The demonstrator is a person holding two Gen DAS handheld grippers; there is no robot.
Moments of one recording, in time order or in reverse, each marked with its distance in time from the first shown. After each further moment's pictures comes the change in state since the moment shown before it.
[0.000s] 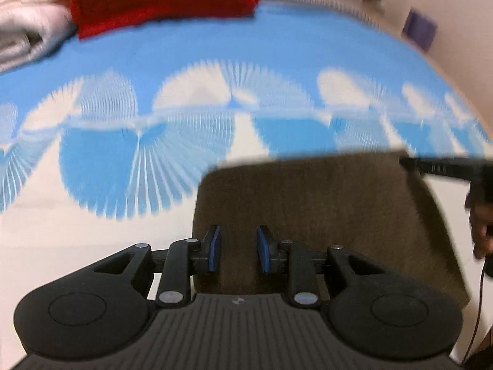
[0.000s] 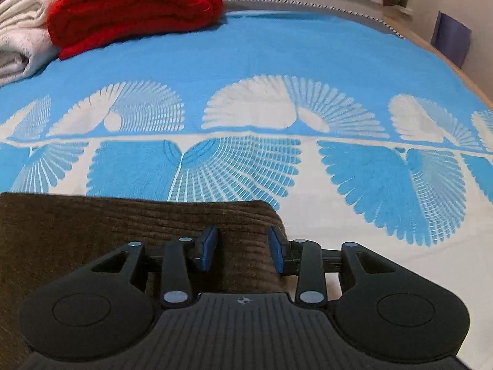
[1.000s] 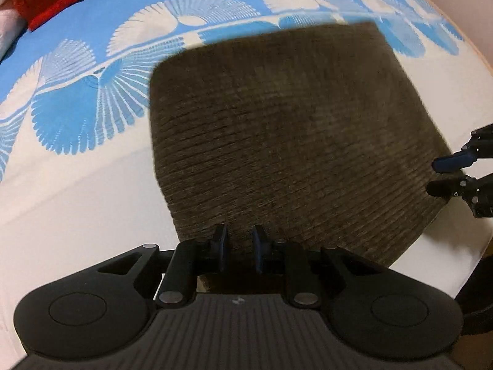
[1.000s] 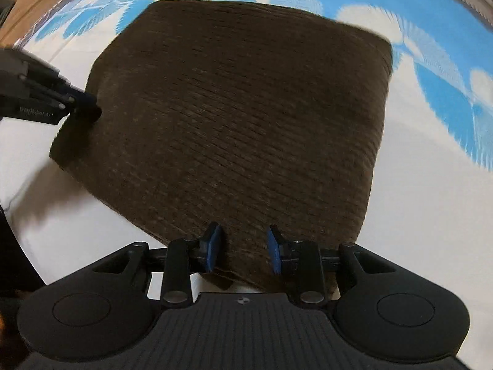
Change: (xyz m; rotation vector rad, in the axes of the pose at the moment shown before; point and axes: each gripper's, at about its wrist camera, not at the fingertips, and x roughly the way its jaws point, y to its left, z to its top) left arm -0.002 -0.032 -0.053 0.237 0.264 -0.027; right arm -0.098 0.034 -0.106 -0.344 0.322 0.288
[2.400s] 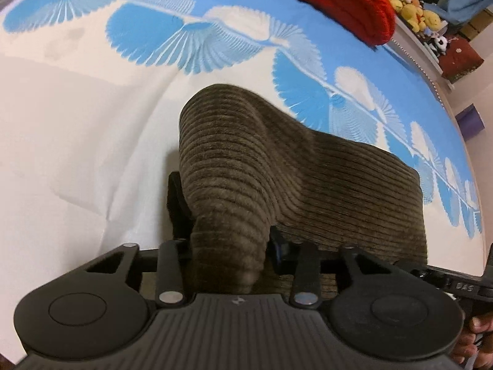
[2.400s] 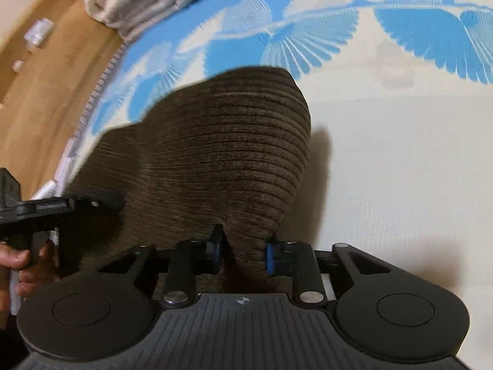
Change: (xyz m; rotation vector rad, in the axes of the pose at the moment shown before) left arm -0.074 0.275 -0.150 -0.677 -0.148 -0.075; right arm 0.038 0.146 0.080 0.349 -0.127 0.407
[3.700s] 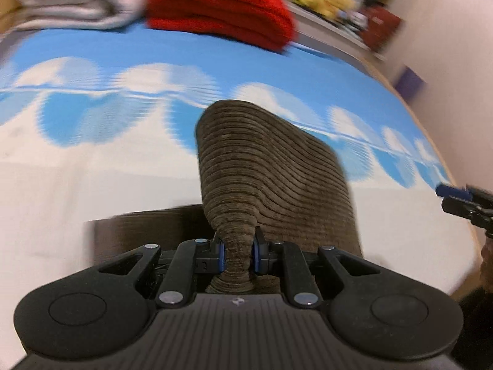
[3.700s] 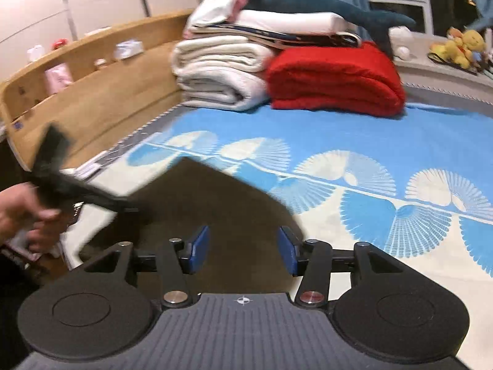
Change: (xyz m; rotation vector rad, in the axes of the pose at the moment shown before) left arm -0.069 -0.079 -0.022 0.248 -0.133 -0.081; right arm -0.208 0.017 -0.019 -0.466 -0.367 -0.084
